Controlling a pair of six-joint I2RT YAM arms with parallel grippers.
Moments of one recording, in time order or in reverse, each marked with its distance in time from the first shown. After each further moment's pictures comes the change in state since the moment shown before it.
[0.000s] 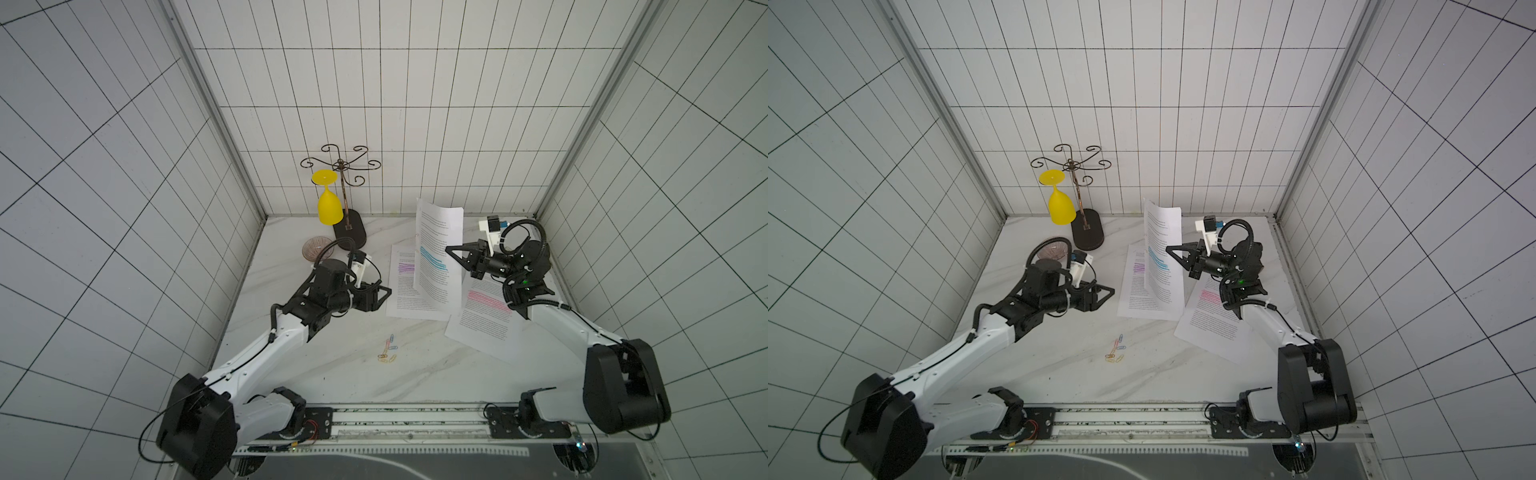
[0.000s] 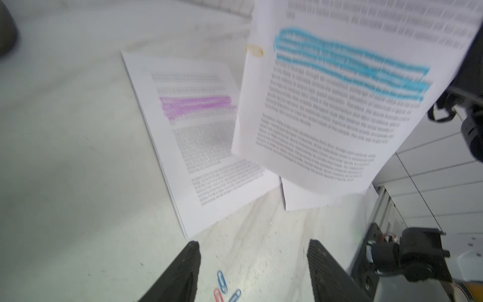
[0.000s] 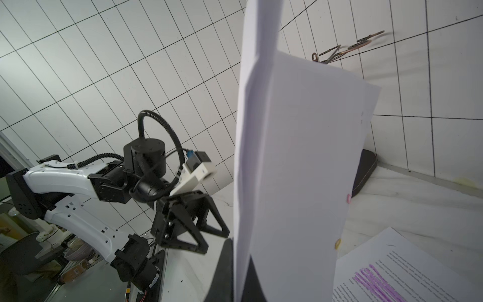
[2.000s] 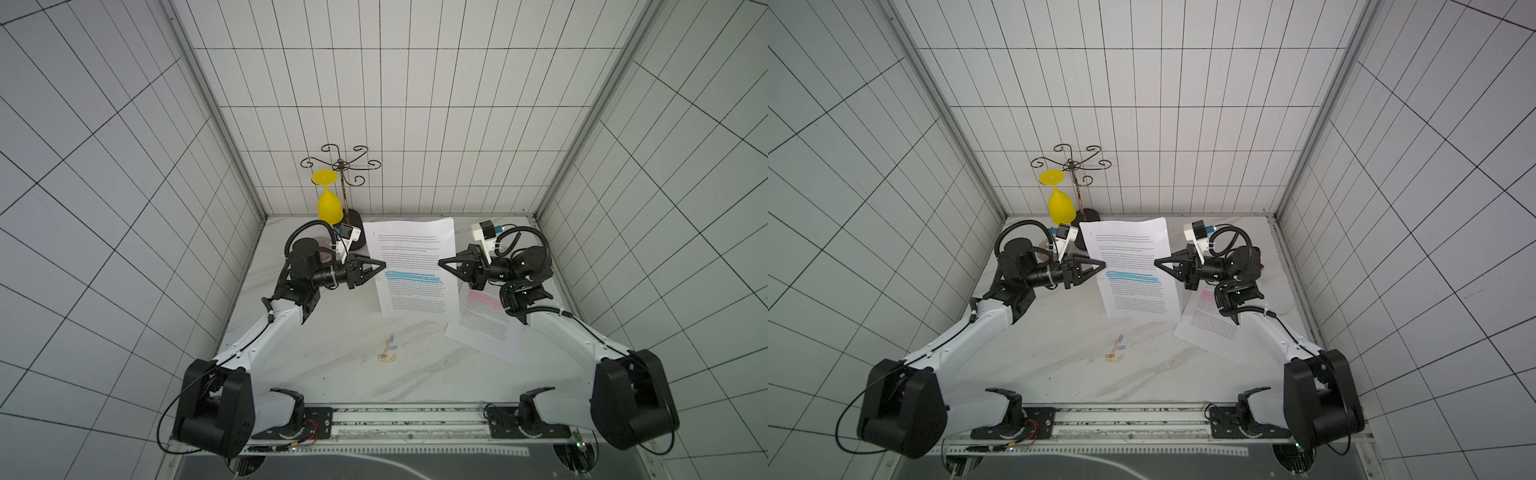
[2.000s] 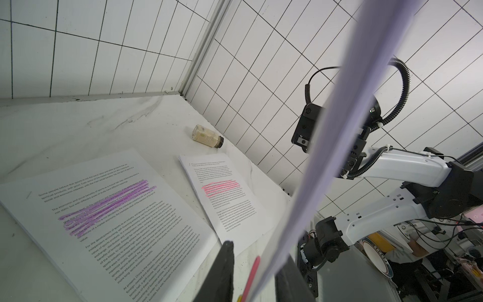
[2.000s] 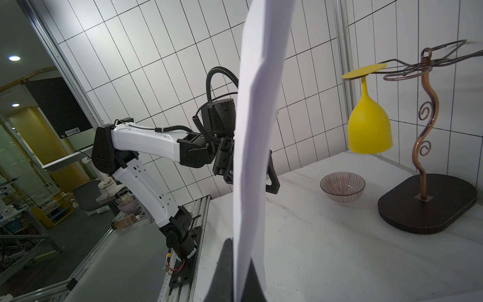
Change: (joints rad) left arm 0.163 0.139 0.053 0.393 0.575 -0.109; right arm 0.091 -0.061 0.000 0.067 -0.133 0.041
